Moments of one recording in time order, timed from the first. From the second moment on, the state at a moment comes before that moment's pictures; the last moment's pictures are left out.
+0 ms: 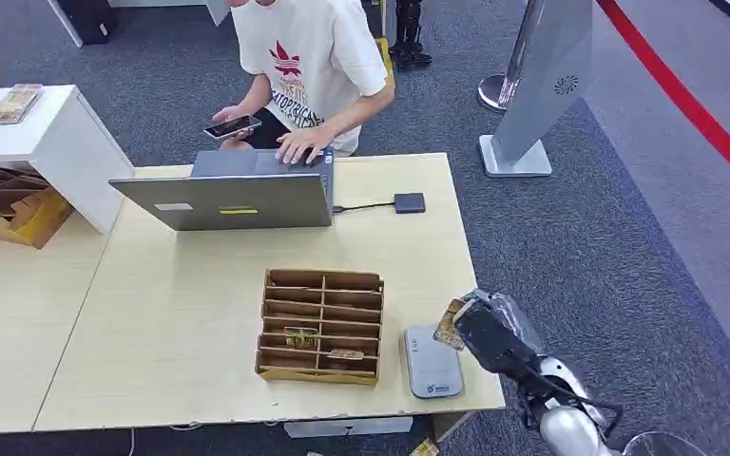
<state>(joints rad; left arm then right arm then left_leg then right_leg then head) 0.02 -0.02 -0.33 -0.13 0.59 0.07 0.06 -0.05 -0.28 0.40 -1.57 0.37 -0.08 0.12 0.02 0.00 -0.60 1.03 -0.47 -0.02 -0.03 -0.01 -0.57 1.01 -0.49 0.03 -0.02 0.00</state>
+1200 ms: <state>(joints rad) 0.01 -0.02 -0.37 -0.12 0.64 0.07 0.08 -0.04 -0.19 0.42 -1.44 0.53 -0.04 0.17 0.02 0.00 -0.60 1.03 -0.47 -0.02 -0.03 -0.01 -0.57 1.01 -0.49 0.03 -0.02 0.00</state>
